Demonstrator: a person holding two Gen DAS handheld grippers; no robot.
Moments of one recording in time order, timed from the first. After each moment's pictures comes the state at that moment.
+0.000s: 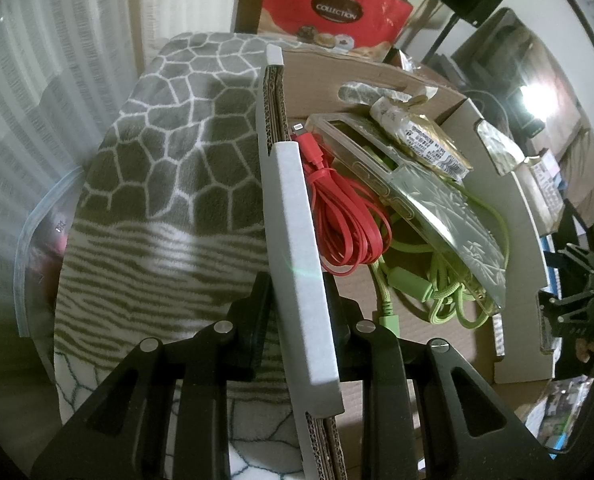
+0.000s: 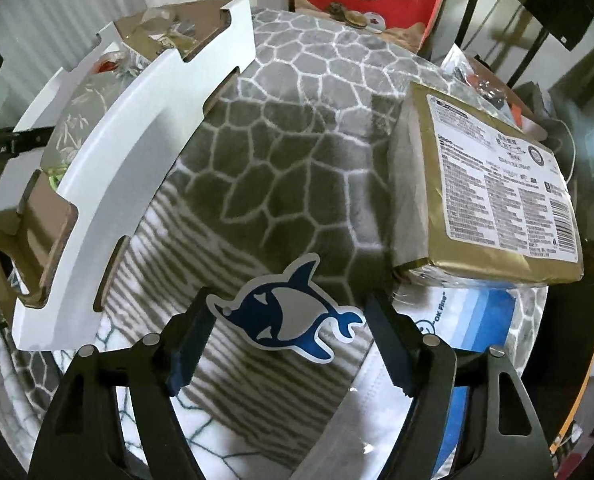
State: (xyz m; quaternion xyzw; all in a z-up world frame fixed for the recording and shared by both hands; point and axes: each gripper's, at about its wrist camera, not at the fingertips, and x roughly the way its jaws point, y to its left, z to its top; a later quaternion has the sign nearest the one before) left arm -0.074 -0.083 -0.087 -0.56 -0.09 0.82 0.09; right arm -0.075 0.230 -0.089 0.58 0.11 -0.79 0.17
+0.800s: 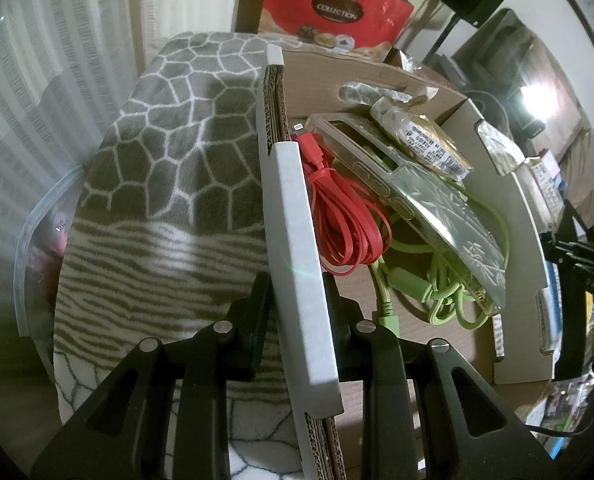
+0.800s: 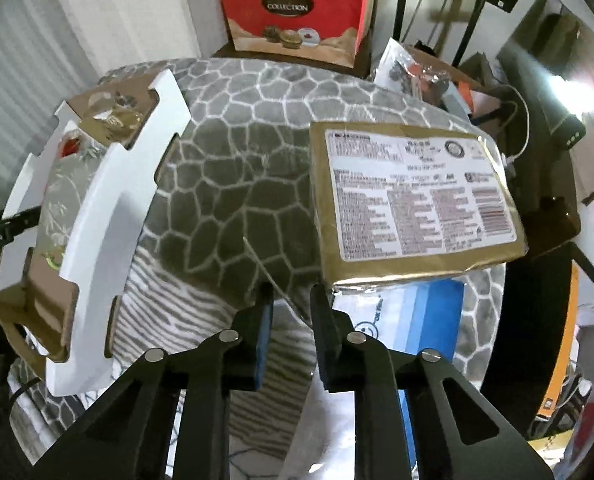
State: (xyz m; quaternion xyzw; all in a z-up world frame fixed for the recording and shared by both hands) left arm -0.075 -0.084 -0.087 -0.56 -0.09 0.82 0.09; right arm -0.090 0.255 -0.061 0.57 0.06 -0.82 0.09
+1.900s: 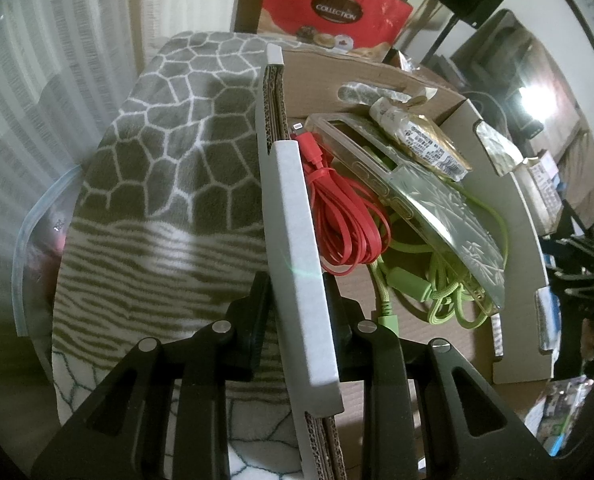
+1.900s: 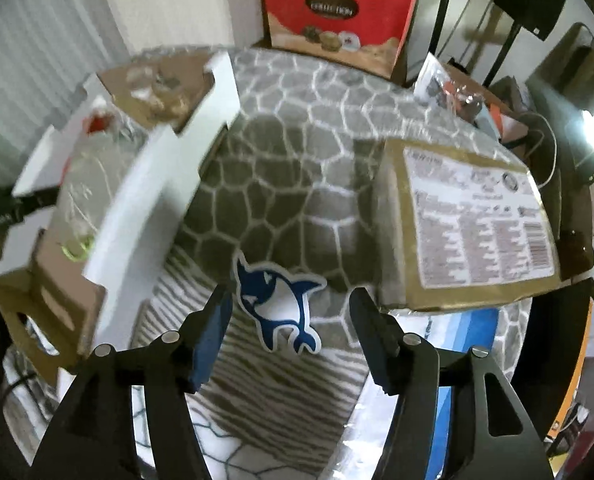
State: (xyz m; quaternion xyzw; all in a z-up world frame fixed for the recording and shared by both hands) left arm -0.075 -0.083 -0.087 -0.56 -0.10 0.82 0.09; right arm -0.093 0.216 -0.076 0.57 0.09 -0.81 0.13
